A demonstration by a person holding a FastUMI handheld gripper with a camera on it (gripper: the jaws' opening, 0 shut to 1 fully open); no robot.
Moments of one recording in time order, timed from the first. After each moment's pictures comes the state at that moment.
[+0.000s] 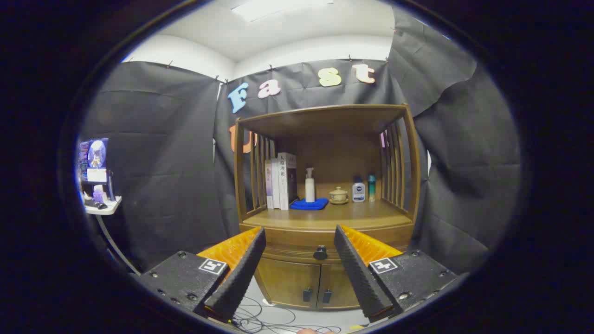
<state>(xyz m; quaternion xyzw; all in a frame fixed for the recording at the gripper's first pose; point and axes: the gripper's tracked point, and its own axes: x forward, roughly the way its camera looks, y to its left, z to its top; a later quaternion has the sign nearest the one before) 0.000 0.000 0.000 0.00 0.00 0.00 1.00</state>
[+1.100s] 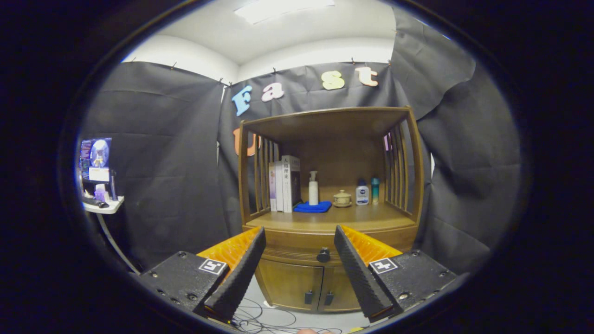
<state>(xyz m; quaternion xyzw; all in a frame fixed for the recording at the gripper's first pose) 0.003 0.005 -0.003 0.00 -0.01 0.01 1.00</state>
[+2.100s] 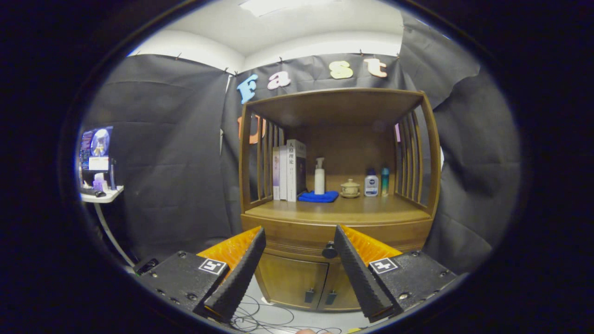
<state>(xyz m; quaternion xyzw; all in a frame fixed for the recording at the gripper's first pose) 0.057 0.008 -0.047 -0.02 0.02 0.02 1.00</state>
